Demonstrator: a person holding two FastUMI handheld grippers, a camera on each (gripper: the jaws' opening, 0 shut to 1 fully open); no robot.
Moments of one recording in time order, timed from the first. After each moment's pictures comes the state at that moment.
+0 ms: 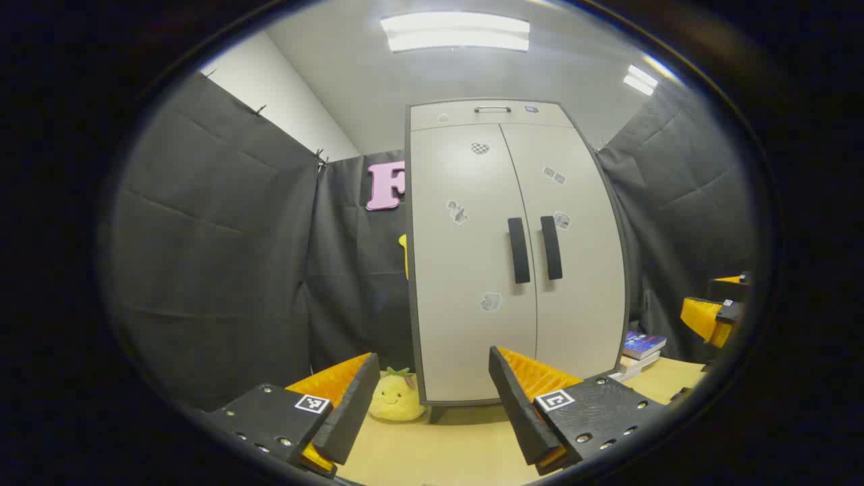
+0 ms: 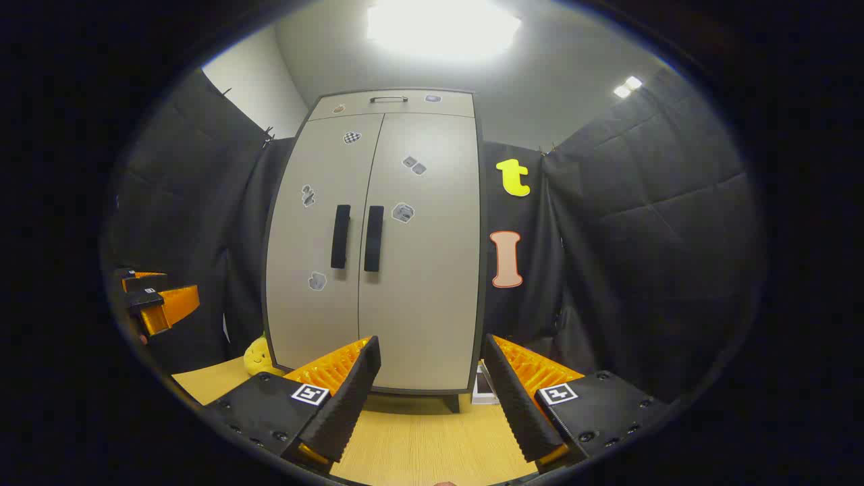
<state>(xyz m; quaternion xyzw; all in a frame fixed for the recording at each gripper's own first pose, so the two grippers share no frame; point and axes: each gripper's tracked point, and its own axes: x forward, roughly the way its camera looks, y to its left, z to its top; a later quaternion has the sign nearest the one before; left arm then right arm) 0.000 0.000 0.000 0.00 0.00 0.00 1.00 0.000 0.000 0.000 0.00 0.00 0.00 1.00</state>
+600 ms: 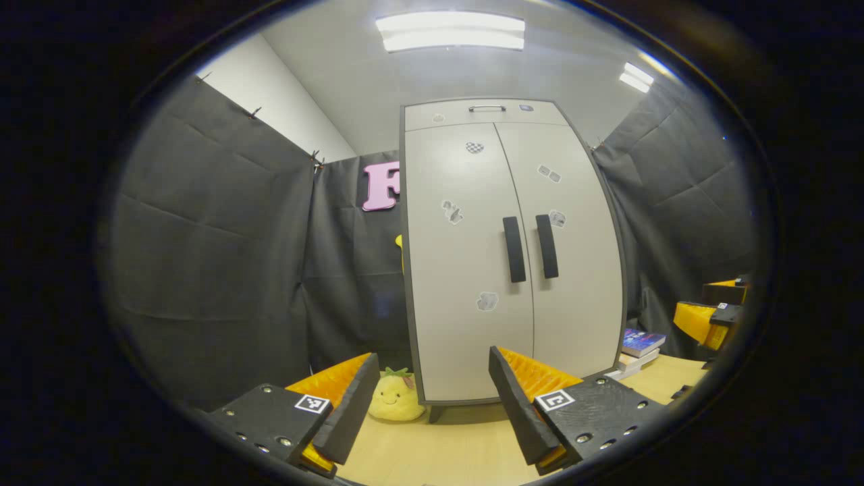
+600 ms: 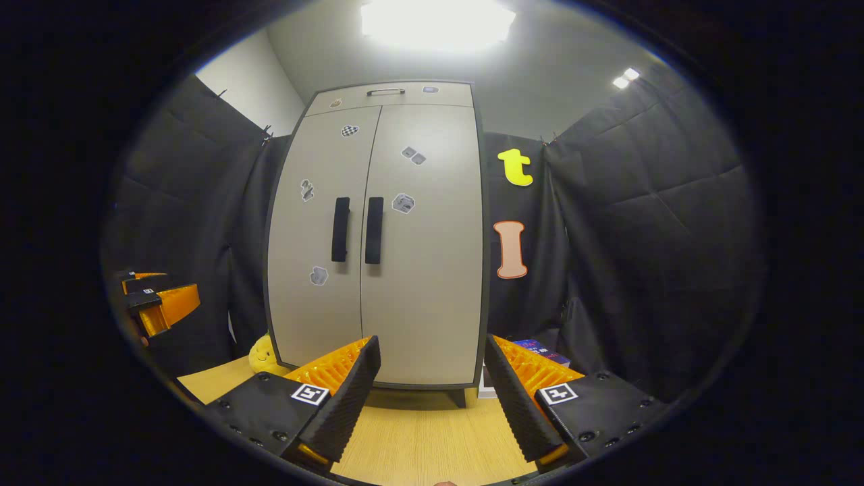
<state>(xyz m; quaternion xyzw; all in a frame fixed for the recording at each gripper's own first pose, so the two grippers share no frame) -0.002 -0.004 0.000 0.01 0.00 0.00 1.00 0.008 0.001 -0.011 0.01 0.02 0.01 1.00</state>
